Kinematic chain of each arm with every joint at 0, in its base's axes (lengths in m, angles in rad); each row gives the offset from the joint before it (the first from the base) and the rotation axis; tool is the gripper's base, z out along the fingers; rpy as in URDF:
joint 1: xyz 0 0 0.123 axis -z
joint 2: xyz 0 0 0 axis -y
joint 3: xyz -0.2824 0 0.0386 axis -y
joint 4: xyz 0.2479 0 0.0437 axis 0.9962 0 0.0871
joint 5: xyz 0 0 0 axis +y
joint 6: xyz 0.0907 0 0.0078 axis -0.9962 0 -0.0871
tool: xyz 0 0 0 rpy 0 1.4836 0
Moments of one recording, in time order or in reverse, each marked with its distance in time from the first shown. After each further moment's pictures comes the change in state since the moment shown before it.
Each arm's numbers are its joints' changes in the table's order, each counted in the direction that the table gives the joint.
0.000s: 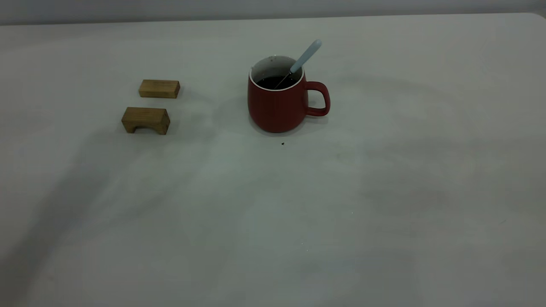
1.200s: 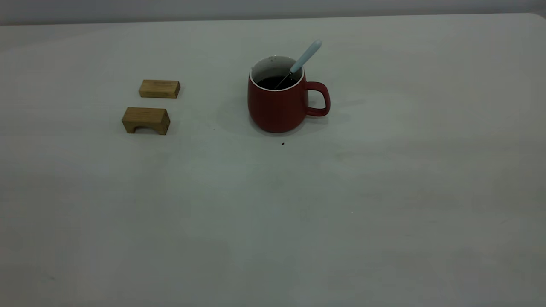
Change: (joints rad) left arm -0.274 1.383 -1.106 0.160 0.129 -0.029; right arm 0.000 0.000 0.000 0.000 0.000 0.000
